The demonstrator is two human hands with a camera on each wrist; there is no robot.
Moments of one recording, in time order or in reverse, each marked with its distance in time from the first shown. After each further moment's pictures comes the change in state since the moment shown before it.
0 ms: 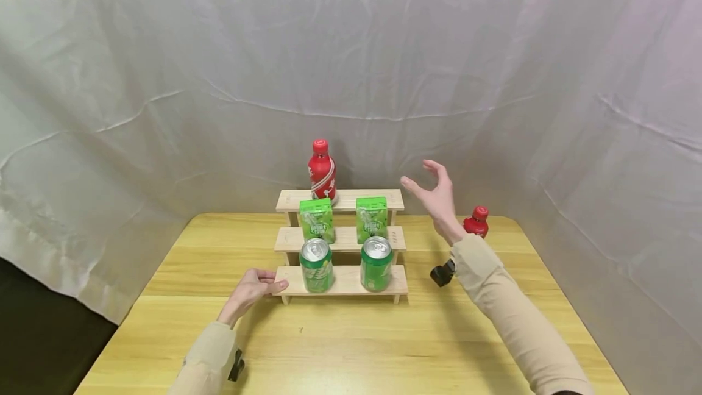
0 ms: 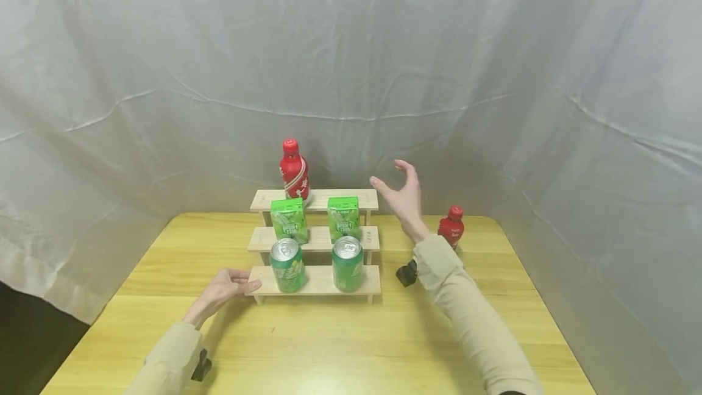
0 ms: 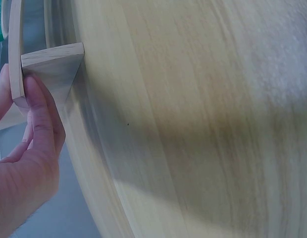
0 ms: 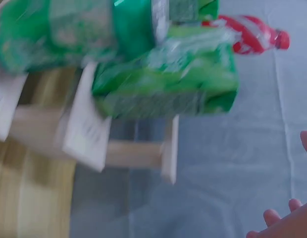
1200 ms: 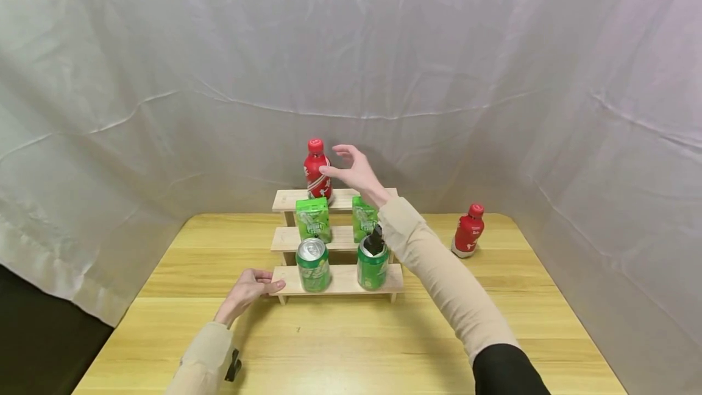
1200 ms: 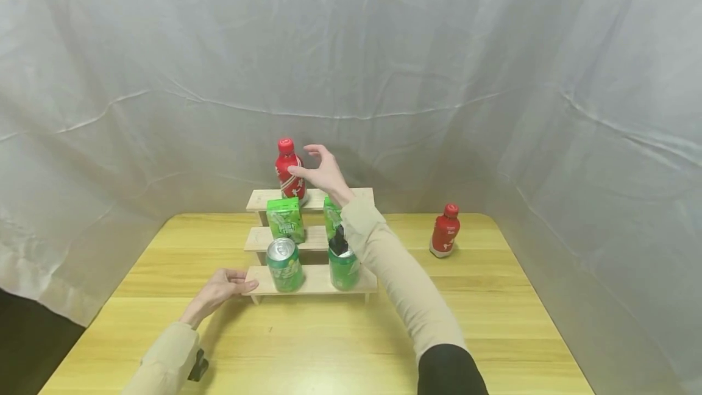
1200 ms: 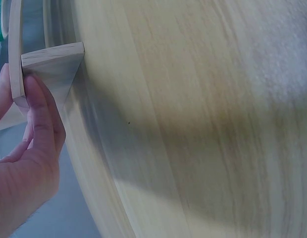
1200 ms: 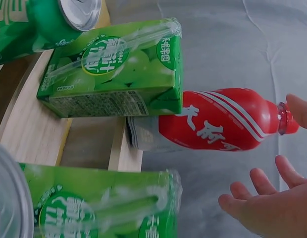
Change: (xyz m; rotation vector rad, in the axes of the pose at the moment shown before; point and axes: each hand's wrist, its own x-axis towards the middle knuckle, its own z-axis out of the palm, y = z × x) left_hand -0.001 0.000 -0.003 -0.014 -0.031 0.019; right_hand 0.023 -0.055 0.119 0.032 -0.420 0.101
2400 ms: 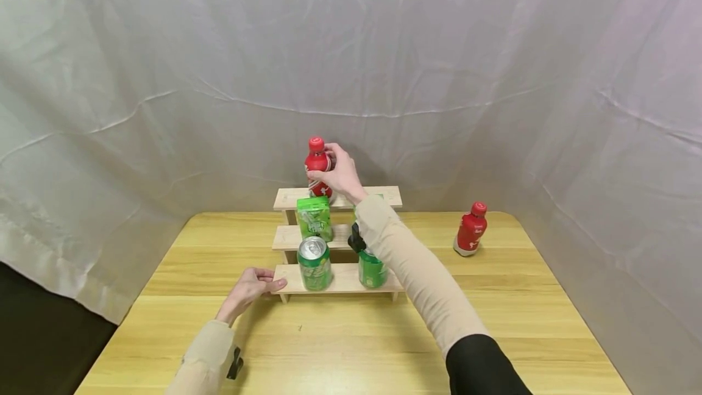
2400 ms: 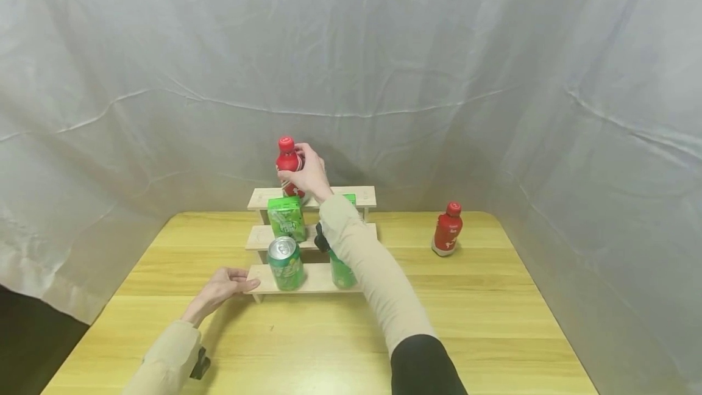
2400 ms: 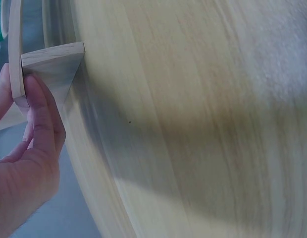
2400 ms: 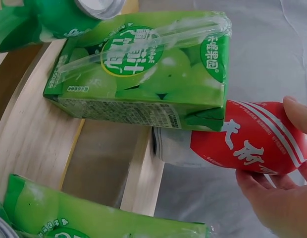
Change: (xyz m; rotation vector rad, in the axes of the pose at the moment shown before) left_hand -0.006 0.000 -0.002 0.026 0.025 -0.004; right_hand 0.016 0.004 0.038 -0.192 0.066 -0.119
